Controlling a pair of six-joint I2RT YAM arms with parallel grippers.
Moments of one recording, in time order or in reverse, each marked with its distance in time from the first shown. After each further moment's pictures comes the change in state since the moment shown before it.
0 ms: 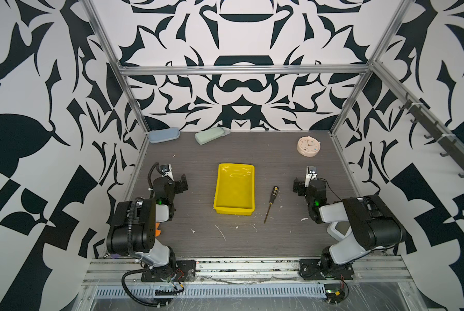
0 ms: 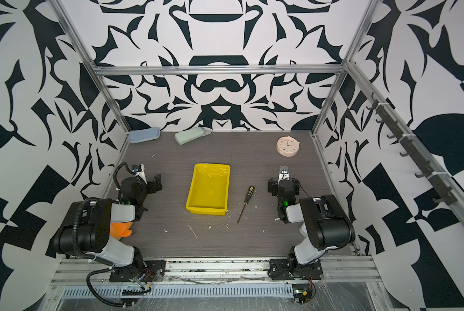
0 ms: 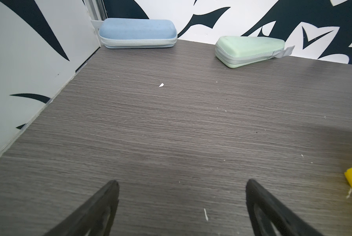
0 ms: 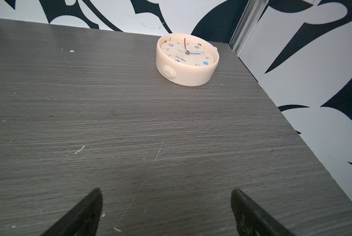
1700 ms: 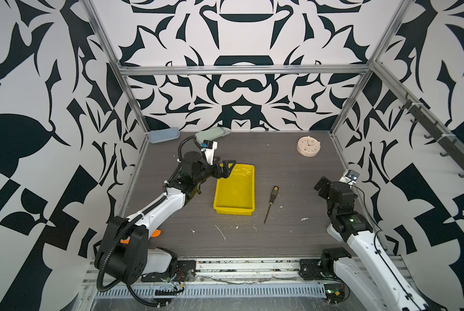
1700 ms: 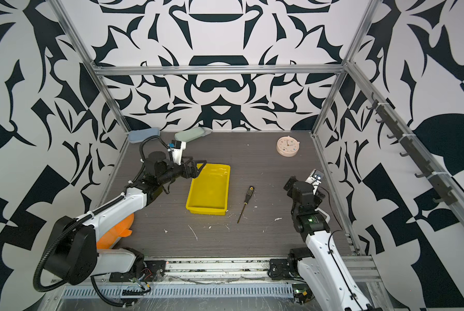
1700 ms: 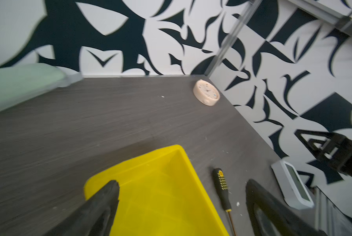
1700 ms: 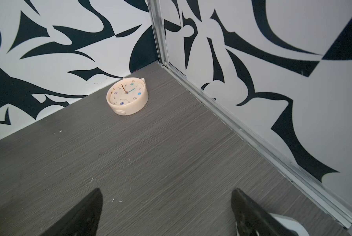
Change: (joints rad) left arm -0.508 -0.205 0.401 -0.551 0.395 -0.241; right arm -0.005 -0.900 0.154 -1.110 0.195 0.514
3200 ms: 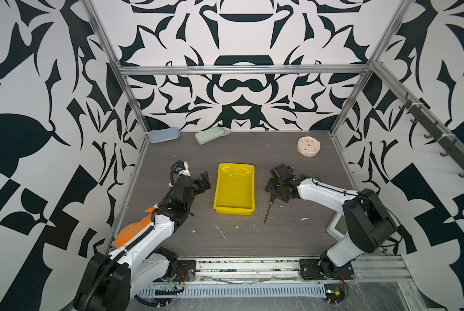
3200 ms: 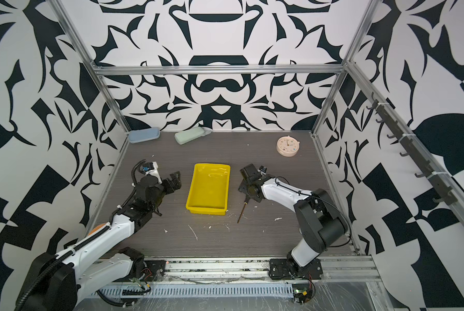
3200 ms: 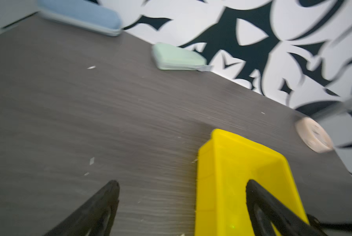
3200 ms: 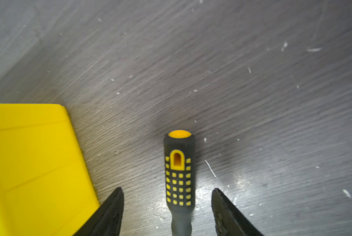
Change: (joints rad) left arm 0.008 -0.325 -0.301 -0.154 -0.809 -0.309; right arm 0.409 0.931 0.440 -0.150 -0.360 0.510
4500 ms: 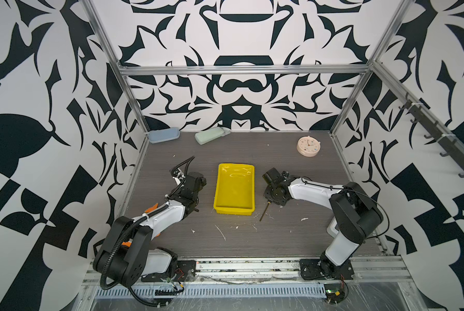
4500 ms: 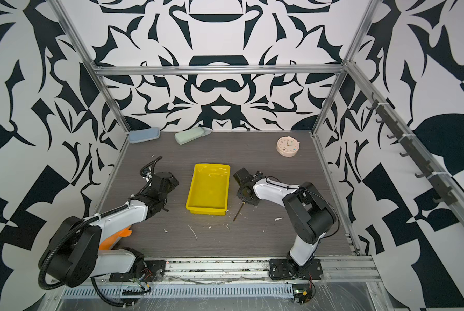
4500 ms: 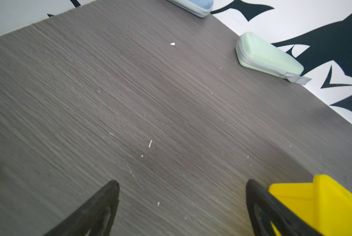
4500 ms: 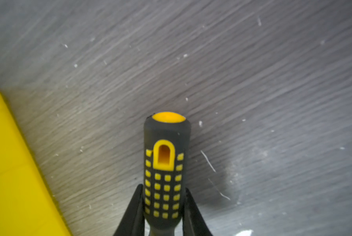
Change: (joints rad) left arm 0.003 0.303 0.080 -0.019 -0.178 -0.209; right arm 0.071 0.098 0.033 -0.081 0.068 0.050
